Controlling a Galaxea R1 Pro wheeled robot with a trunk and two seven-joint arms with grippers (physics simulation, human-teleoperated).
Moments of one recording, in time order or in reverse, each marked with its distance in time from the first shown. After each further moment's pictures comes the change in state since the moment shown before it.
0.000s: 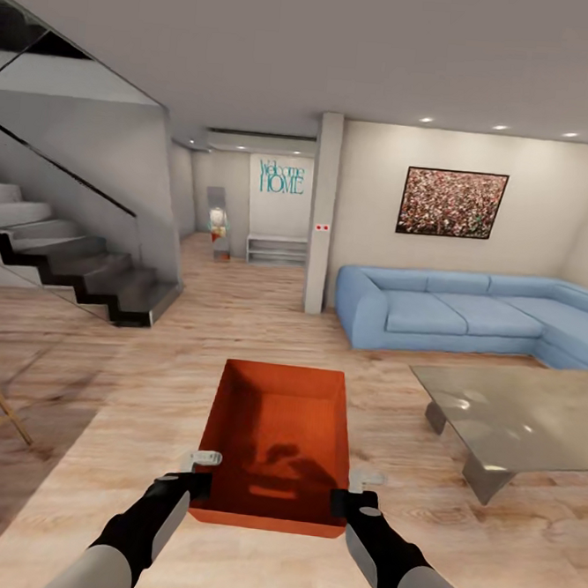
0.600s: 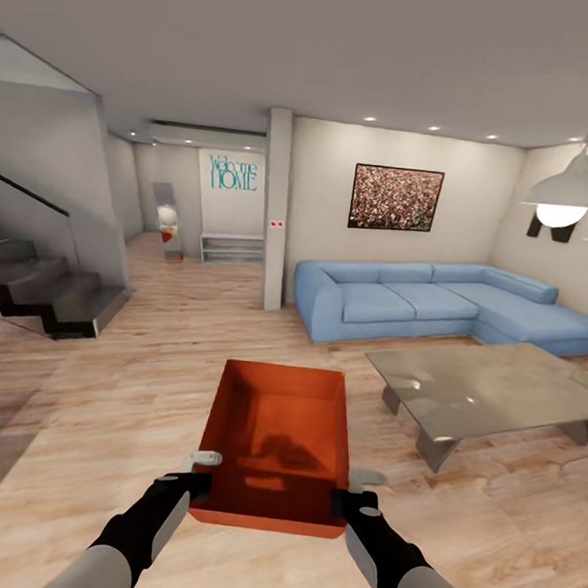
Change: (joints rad) left arm 0.000 0.000 0.001 0.001 -0.001 0.000 -0.001; right arm 0.000 0.000 0.001 0.000 -0.002 0.000 -0.001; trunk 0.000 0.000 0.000
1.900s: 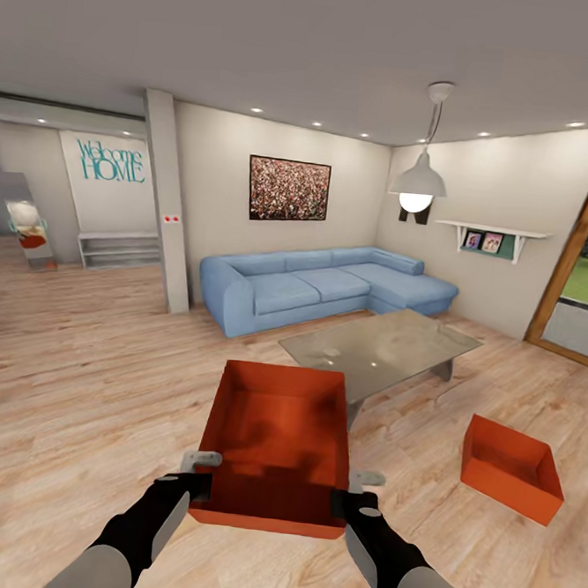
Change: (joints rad) left arm 0.000 0.000 0.001 0.003 -0.003 0.001 -0.002; right arm 0.000 0.000 0.005 0.002 -0.007 0.000 -0.002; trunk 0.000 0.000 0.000
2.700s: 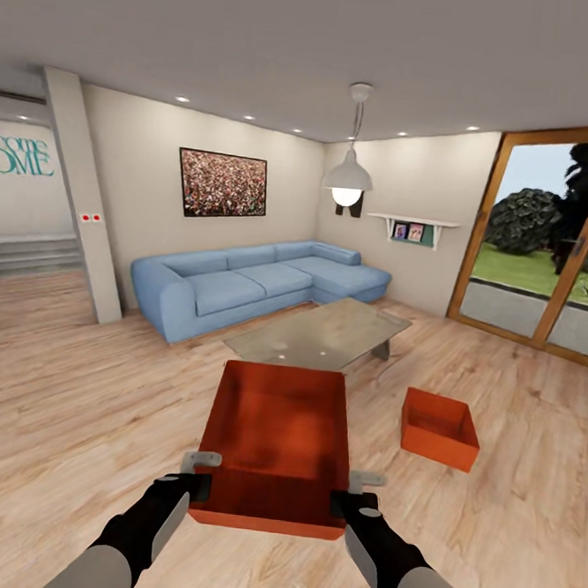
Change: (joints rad) left arm 0.000 0.000 0.002 0.003 -0.004 0.000 -0.004; right arm 0.000 0.000 0.002 0.001 -0.003 0.000 -0.001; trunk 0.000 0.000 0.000
